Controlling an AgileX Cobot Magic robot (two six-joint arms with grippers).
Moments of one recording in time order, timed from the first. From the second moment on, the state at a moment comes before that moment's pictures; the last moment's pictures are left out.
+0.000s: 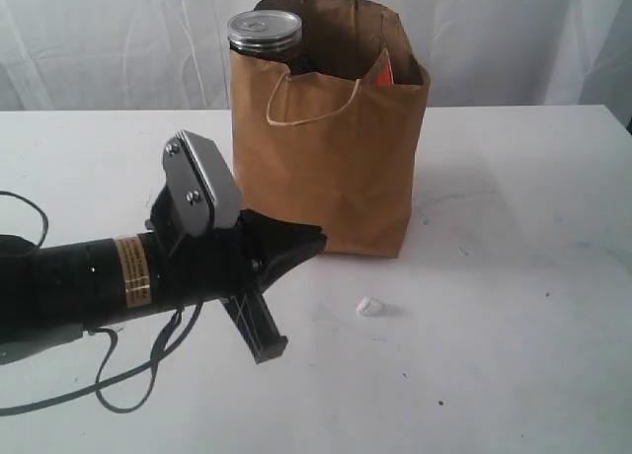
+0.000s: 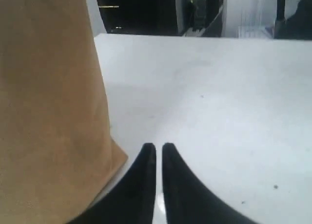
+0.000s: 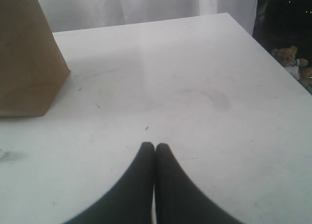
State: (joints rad) left arm -0.66 1.57 -0.59 0.66 -0.81 -0.23; right arm -0.07 0.00 0.00 0.11 0.37 0.04
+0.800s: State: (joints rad) left arm -0.66 1.97 -0.82 0.75 -0.89 -0.38; right arm -0.07 0.00 0.00 0.11 0.37 0.04
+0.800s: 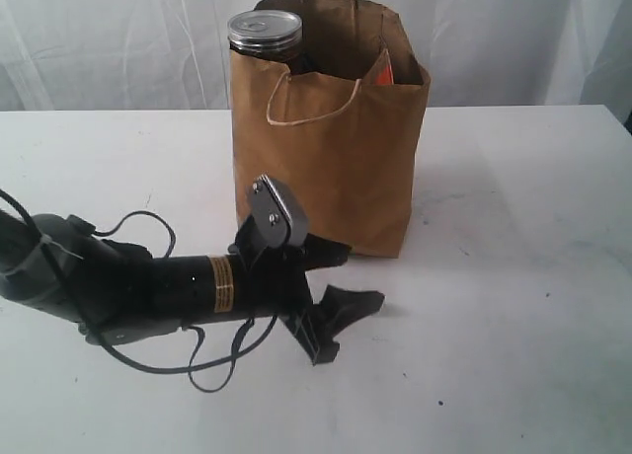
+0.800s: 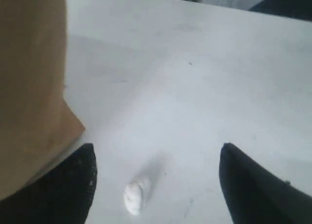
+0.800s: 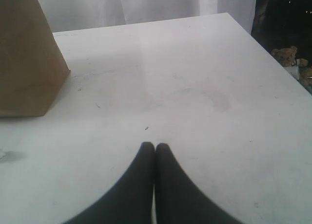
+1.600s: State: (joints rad) left arm -0.71 2.08 -0.99 0.77 -0.77 -0.20; right arm -0.07 0.00 0.00 0.11 0.37 0.04
